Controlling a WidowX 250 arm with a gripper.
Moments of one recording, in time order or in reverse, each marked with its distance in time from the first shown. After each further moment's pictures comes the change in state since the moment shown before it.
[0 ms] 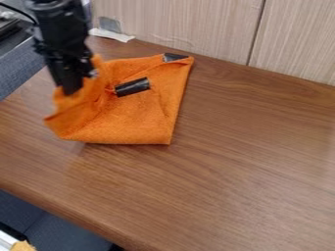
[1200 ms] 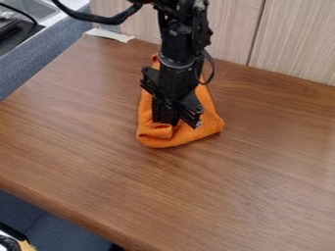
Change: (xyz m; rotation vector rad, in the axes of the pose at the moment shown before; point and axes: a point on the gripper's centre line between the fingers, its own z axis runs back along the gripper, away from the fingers) arm 0.064 -0.101 -0.063 0.089 0.011 -0.169
